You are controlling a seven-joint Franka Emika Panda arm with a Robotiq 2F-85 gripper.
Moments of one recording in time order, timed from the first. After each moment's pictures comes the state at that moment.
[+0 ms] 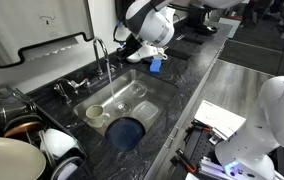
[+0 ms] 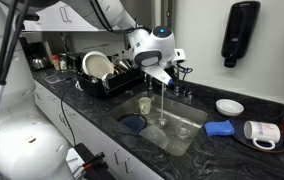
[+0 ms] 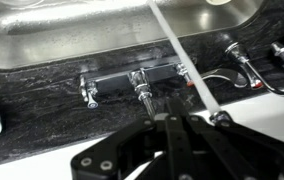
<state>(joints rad) 0.15 0.07 -0.13 -2.23 0.83 2.85 -0.66</state>
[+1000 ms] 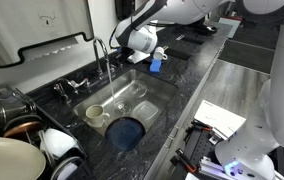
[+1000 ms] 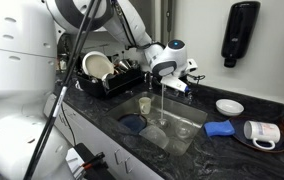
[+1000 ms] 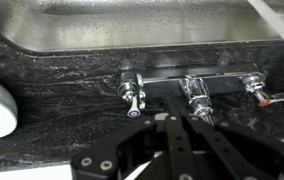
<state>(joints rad) 0.14 0.38 -0.19 -1.98 0.72 2.85 -0.69</state>
